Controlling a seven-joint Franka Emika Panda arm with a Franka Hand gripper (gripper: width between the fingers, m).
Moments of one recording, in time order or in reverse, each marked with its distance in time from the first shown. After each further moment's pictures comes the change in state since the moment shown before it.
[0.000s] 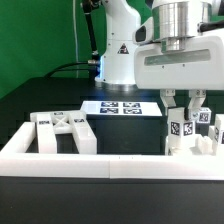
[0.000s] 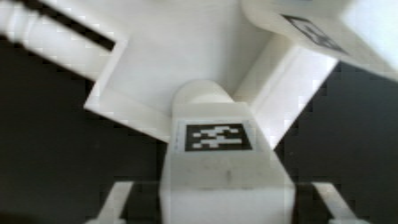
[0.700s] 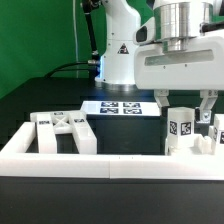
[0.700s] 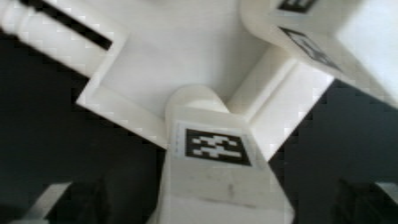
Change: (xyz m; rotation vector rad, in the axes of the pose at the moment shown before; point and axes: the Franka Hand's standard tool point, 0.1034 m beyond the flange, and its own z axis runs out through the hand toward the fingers) arm -0.003 0.000 0.001 -0.001 0.000 -0.201
